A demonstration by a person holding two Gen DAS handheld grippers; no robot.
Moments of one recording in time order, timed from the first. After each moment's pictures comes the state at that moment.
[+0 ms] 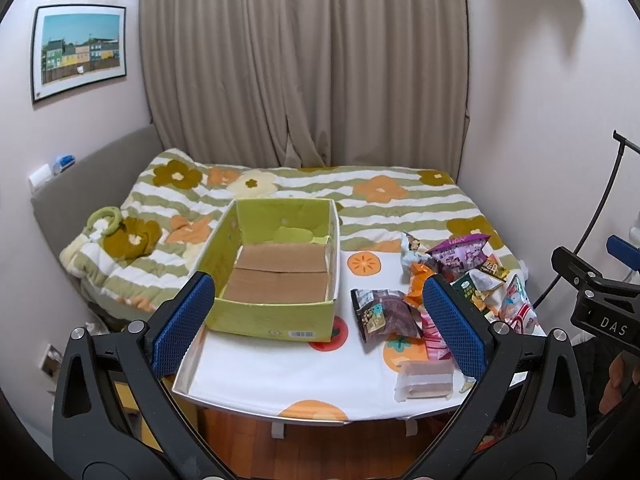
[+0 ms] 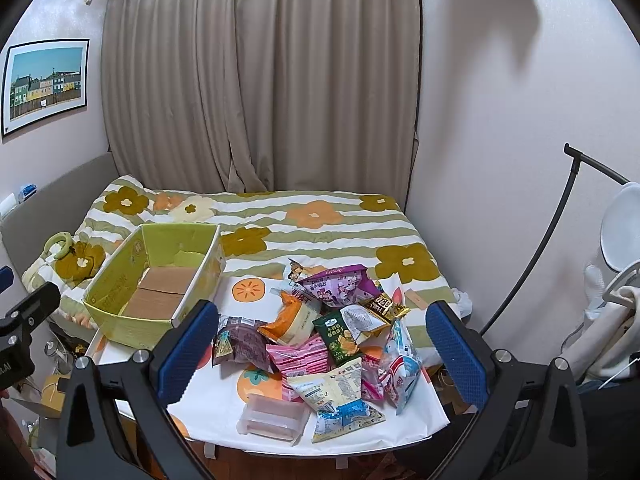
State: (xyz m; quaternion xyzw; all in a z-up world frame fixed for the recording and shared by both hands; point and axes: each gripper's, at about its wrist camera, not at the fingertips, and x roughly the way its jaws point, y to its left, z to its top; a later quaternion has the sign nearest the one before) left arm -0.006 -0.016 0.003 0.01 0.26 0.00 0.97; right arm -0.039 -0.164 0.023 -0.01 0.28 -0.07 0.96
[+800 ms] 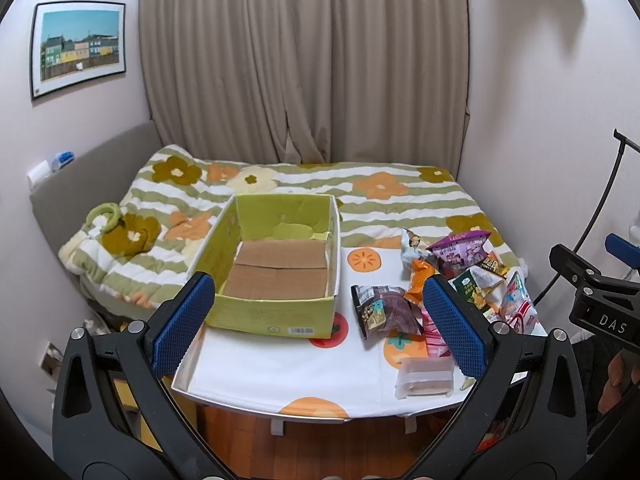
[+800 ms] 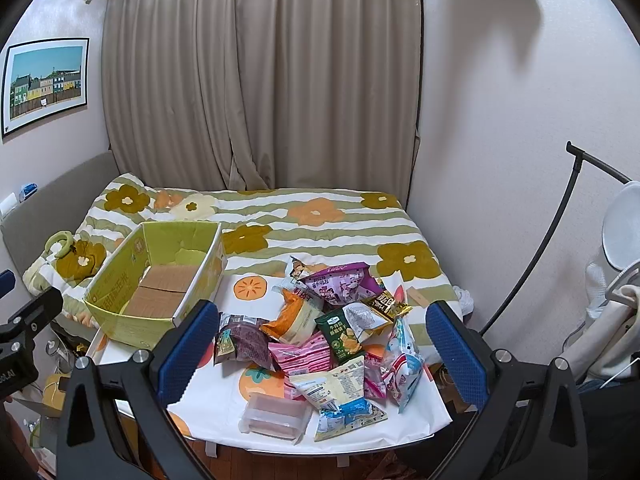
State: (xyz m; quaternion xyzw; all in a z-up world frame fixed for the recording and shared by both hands) left arm -0.005 -0.017 0.000 0.01 0.27 0.00 0.96; right arm -0.039 -0.164 0.023 -0.01 0.29 -0.07 0.96
